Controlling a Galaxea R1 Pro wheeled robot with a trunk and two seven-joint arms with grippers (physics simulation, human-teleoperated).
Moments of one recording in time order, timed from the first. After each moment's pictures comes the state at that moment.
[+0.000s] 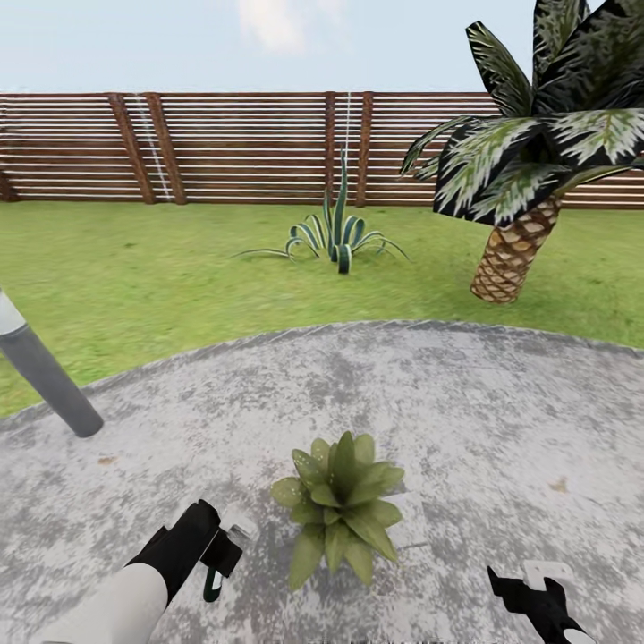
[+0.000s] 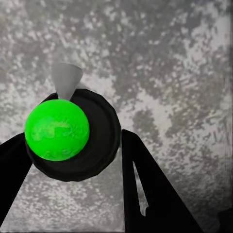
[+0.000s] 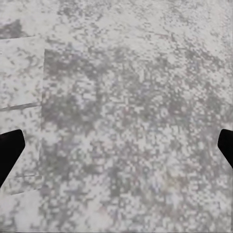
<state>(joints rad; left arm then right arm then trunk) -0.66 -0.01 -0.09 -0.46 -0.51 0.70 -0.41 -0.44 -0.18 -0.70 -0.28 0.55 -0.31 0.16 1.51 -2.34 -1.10</state>
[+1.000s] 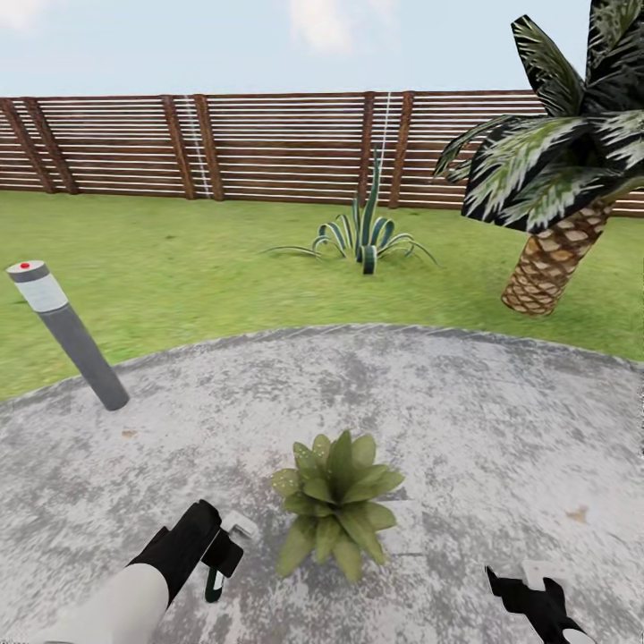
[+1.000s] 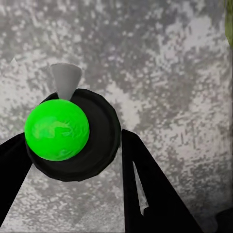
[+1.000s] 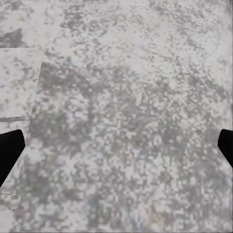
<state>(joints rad) -0.66 -0.01 -0.09 -0.46 -0.51 0.70 -0.41 -0.44 -0.18 -0.70 -0.28 0.55 -0.31 0.16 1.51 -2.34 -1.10</state>
